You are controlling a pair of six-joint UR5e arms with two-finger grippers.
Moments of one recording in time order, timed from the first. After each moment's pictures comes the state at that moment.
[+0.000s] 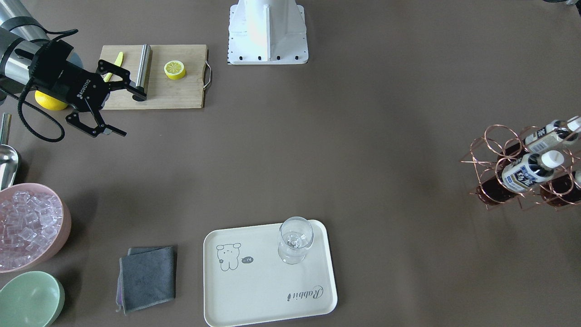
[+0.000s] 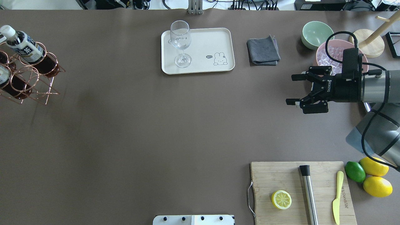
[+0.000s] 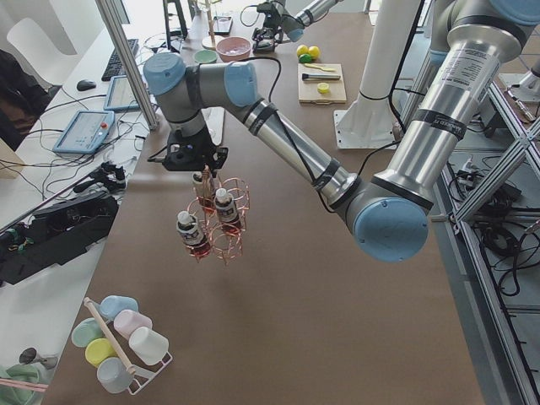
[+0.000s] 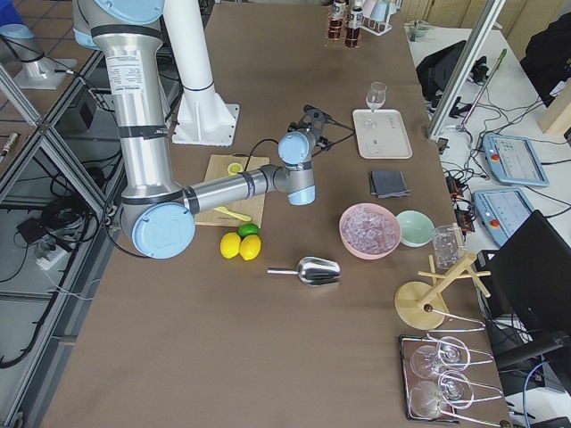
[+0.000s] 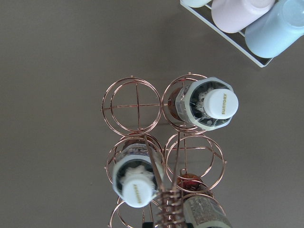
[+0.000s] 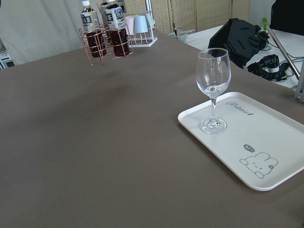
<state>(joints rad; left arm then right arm) -1.55 -1.99 -1.84 -0.81 -2.46 -1.51 0.87 -1.45 1.64 0.02 2.17 0.49</state>
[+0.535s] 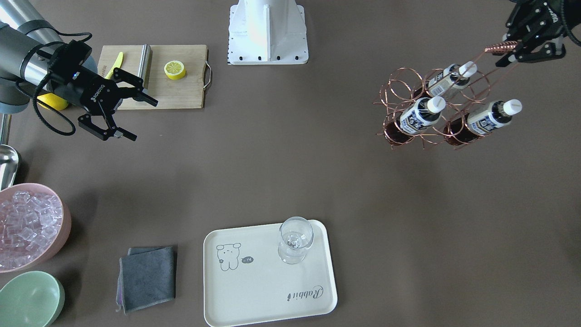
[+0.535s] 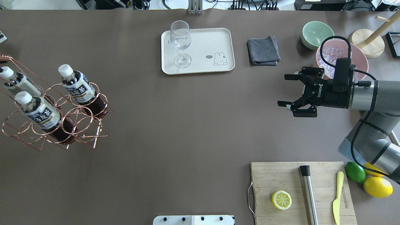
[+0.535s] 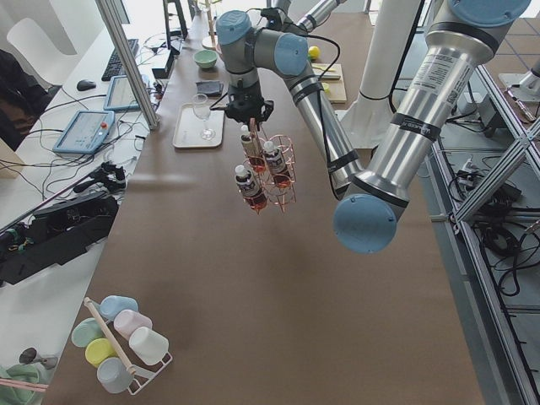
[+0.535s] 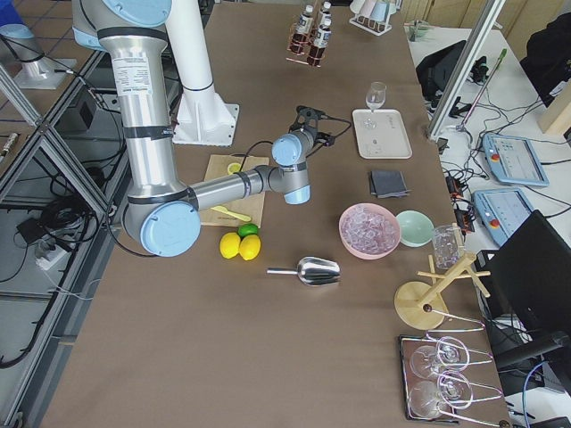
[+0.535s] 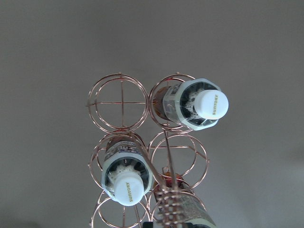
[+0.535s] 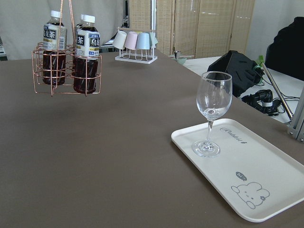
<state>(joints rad) -1.28 -1.99 -2.22 -0.79 -2.47 -1.98 0.80 -1.44 1.61 0.09 2.01 0.36</state>
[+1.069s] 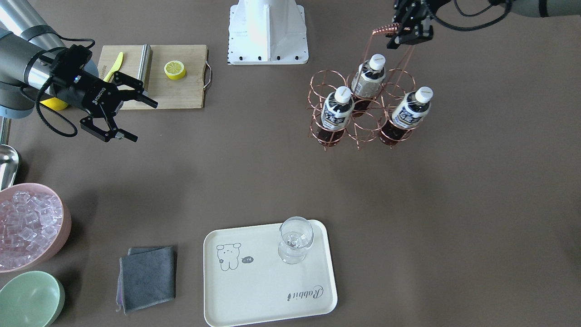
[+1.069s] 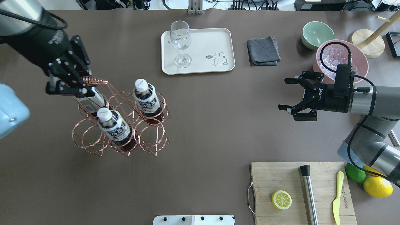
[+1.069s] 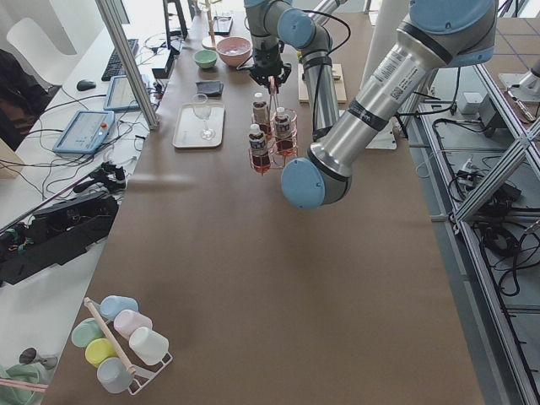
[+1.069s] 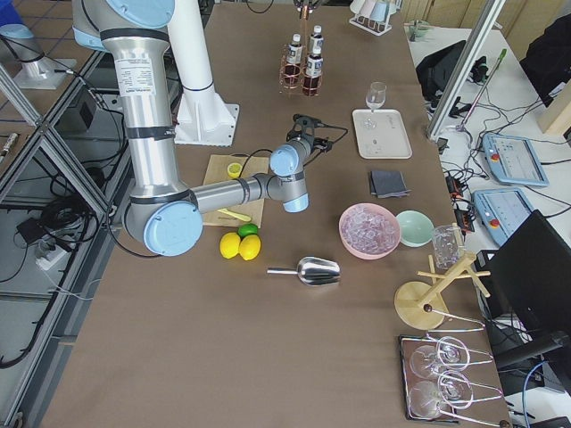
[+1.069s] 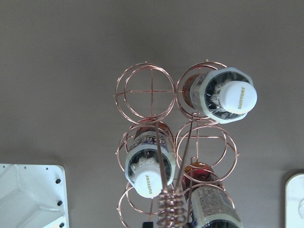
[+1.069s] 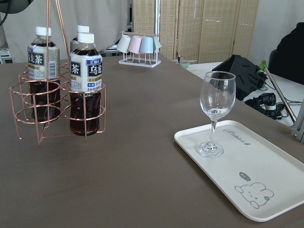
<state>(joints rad) -0.96 -2.28 -2.21 -0.79 -2.37 -2.39 0.78 -1.44 1.56 0.18 1.99 0.36</state>
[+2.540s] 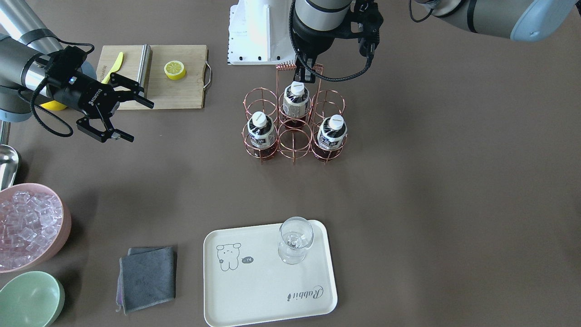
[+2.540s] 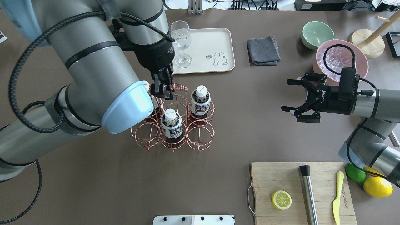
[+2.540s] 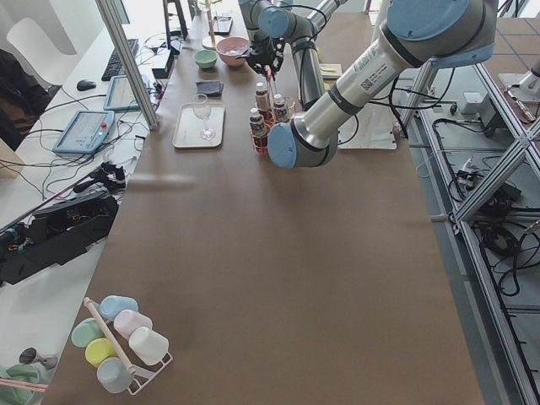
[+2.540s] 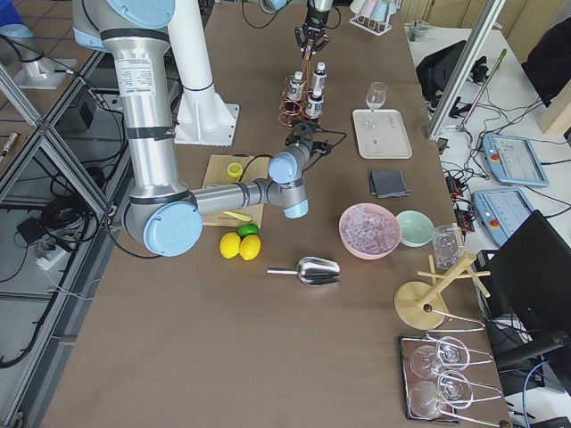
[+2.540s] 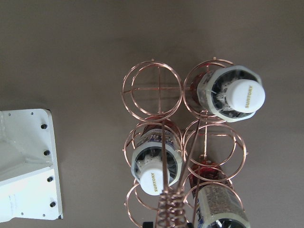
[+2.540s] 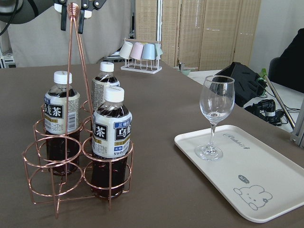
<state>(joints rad) -0.76 -2.55 -1.82 -0.95 -2.30 -2.50 0.77 -1.44 1.51 0.26 1.97 0.36</state>
